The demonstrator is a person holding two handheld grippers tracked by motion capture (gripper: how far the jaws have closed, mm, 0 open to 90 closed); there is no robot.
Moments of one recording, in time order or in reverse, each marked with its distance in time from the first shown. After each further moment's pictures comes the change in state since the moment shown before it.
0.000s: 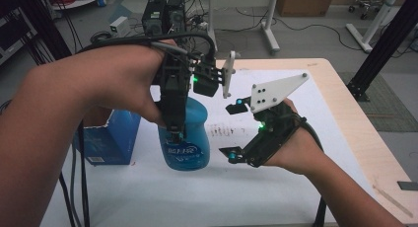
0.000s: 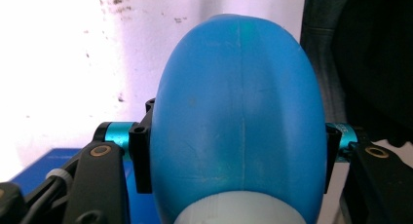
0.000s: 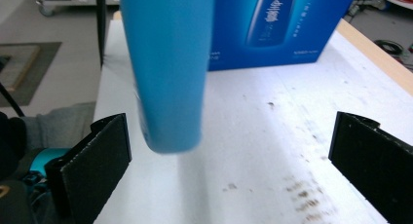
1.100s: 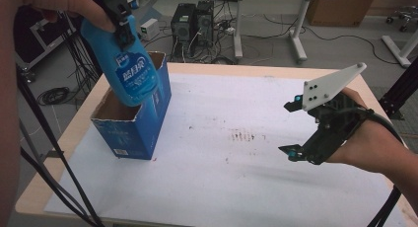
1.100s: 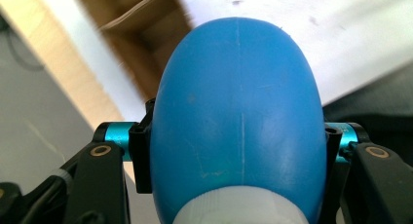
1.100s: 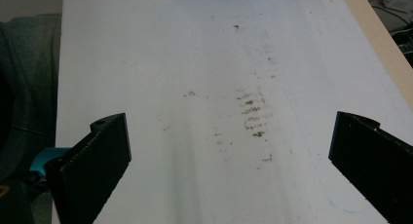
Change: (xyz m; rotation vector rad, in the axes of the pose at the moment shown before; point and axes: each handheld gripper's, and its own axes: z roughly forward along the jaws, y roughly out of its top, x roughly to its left) left arm 0.061 -0.166 -0.106 -0.075 0.052 -1.122; right arm -0.021 0.007 -0.052 0.303 -0.063 -0.085
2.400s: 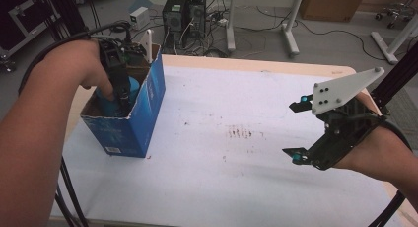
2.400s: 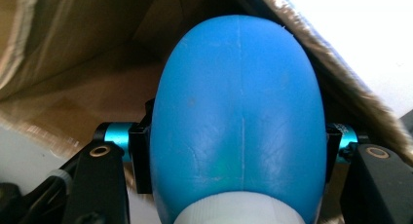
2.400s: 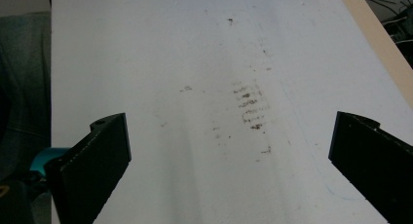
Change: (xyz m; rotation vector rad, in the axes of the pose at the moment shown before) left arm 0.029 0.013 0.177 0.147 0.044 0.454; right arm 0.005 -0.003 0.000 0.013 -0.034 0.026
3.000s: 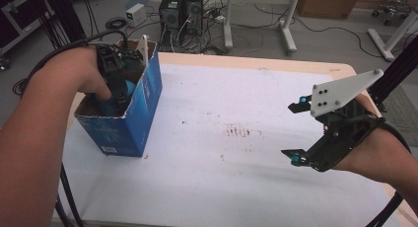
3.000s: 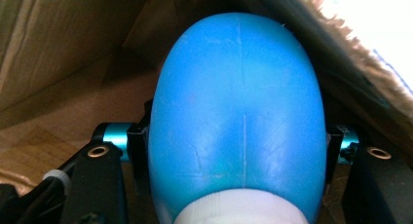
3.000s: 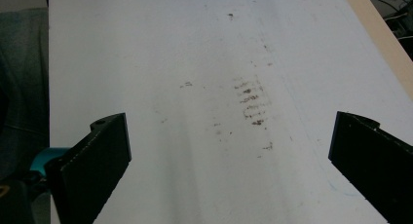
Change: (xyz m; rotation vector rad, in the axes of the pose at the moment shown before) left arm 0.008 0.002 0.018 -0.017 -0.028 0.000; right arm 0.002 -0.004 0.002 0.009 -0.004 0.005
